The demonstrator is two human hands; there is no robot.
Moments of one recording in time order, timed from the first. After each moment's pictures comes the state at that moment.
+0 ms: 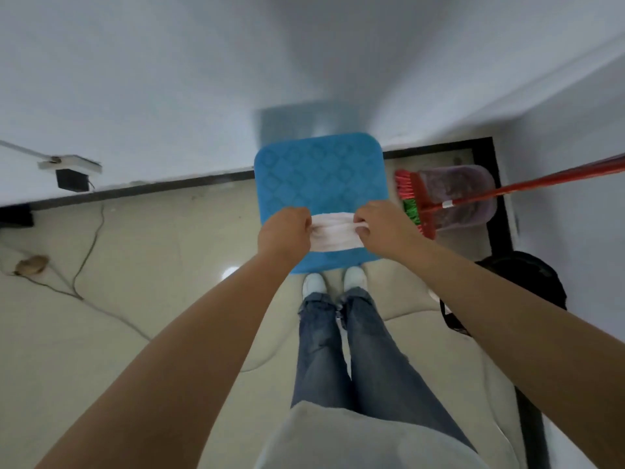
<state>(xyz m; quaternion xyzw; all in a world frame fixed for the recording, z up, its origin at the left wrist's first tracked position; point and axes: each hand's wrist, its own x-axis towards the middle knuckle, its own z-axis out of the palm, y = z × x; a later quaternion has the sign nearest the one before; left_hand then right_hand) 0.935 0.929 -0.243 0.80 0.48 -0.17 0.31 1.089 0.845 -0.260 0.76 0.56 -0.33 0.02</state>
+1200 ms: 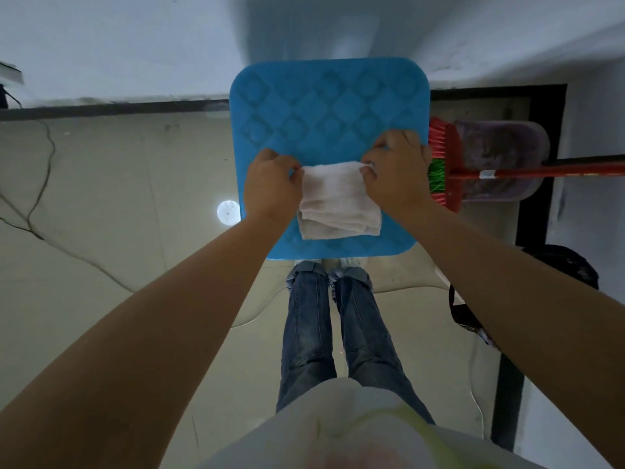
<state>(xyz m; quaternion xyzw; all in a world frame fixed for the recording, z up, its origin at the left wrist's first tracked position) 0.960 0.958 -0.360 0.71 0.62 -0.05 0.33 1.116 0.891 -0.366 0.82 0.52 -0.25 -0.01</state>
